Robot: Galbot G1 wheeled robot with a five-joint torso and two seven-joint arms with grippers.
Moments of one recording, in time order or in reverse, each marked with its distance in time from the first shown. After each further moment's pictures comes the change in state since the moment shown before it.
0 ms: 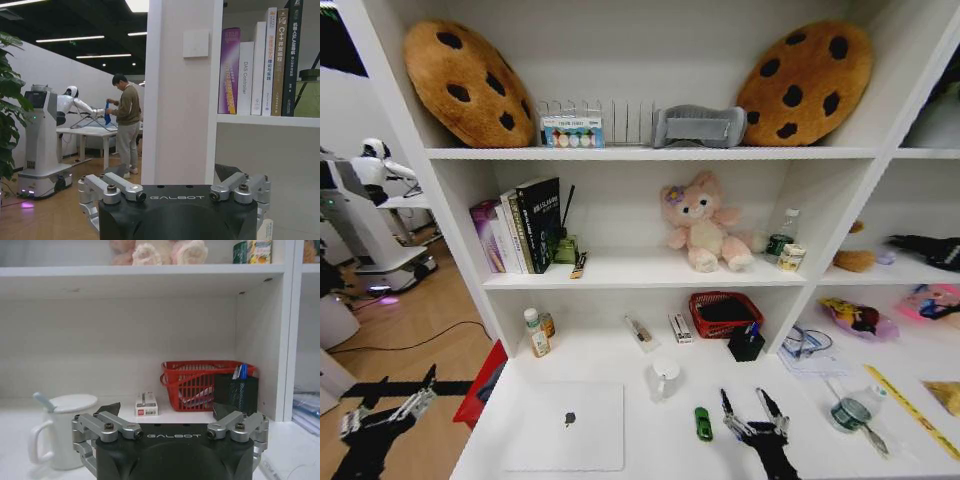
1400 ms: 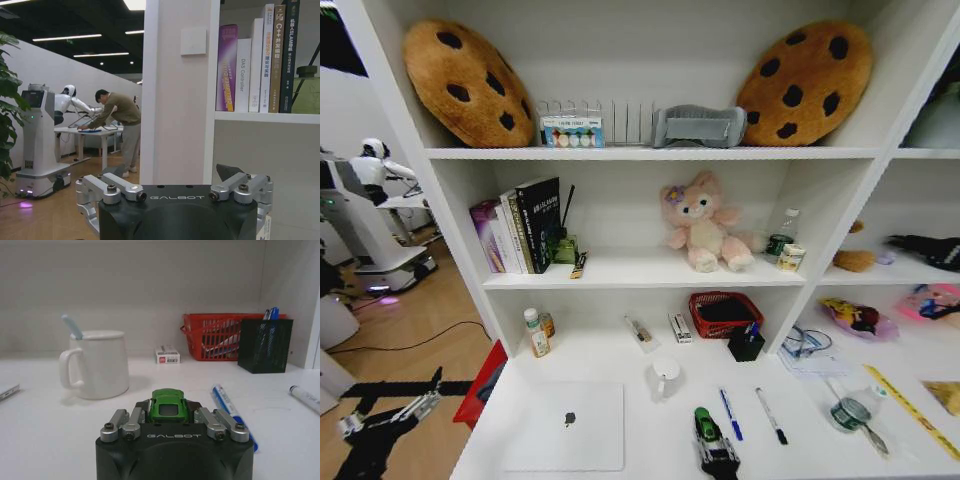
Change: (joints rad) left arm 0.001 0.006 0.007 0.002 0.009 0.002 0.000; right arm 0.077 0.048 -0.103 -0.150 -0.090 -0.021 0.029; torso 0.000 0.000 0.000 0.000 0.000
